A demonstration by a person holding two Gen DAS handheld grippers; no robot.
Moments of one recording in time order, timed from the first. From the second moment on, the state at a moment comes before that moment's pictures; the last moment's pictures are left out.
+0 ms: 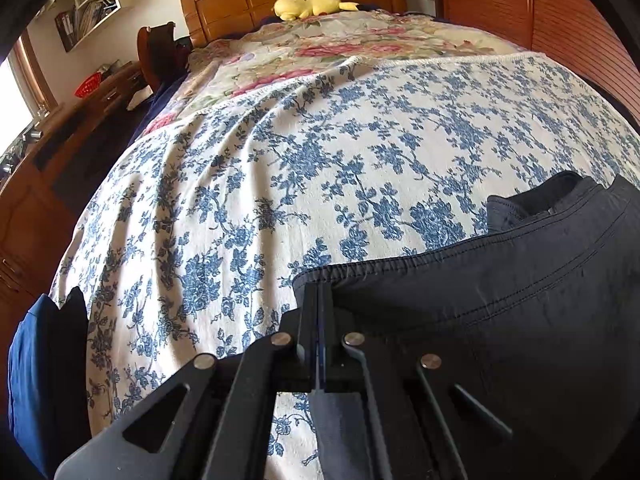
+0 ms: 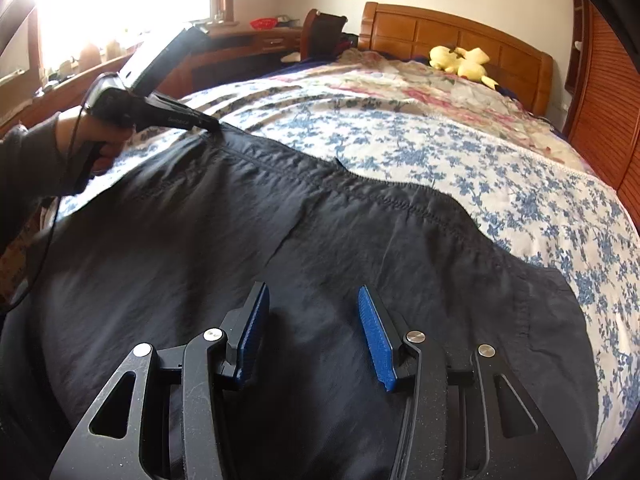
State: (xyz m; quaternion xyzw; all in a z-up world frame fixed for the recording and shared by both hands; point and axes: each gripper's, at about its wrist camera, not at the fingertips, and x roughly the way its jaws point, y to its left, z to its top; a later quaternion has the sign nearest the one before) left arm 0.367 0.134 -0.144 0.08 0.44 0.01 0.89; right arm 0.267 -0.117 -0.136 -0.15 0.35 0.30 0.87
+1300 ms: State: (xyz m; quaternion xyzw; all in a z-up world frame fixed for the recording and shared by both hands) left arm 0.111 0.107 -0.107 -0.01 0.36 -0.03 0.93; right arm 0.190 -0.170 -0.093 -0.10 0.29 0.28 0.91
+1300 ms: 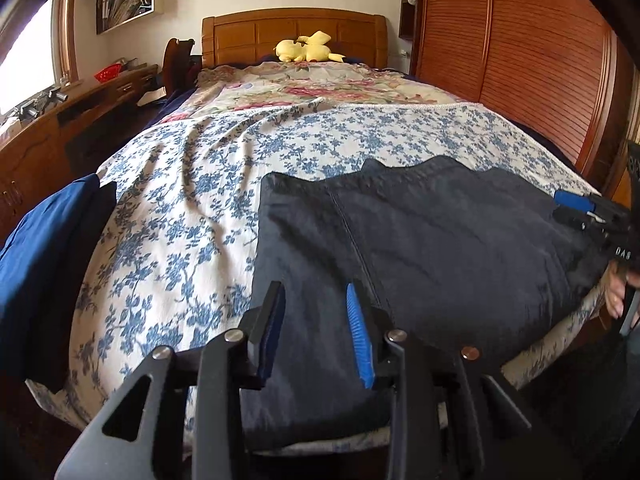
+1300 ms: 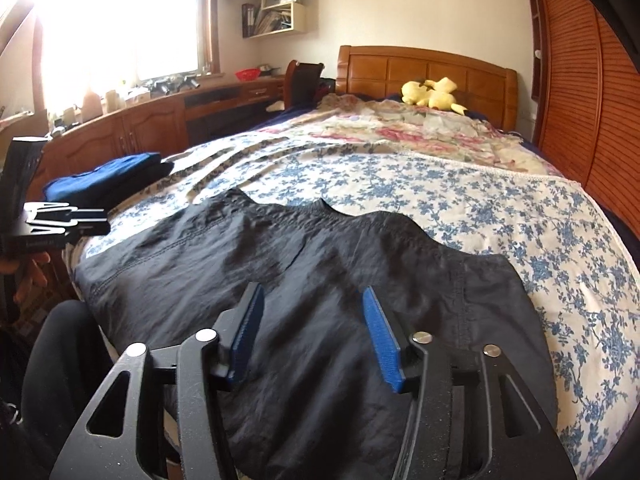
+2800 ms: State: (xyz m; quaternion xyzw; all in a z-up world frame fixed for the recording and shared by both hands) left arm 0.071 0.126 -0.172 -0.05 0.42 0.02 0.90; right arm 0.192 -0.171 -0.144 -0.13 0.35 0.28 0.89
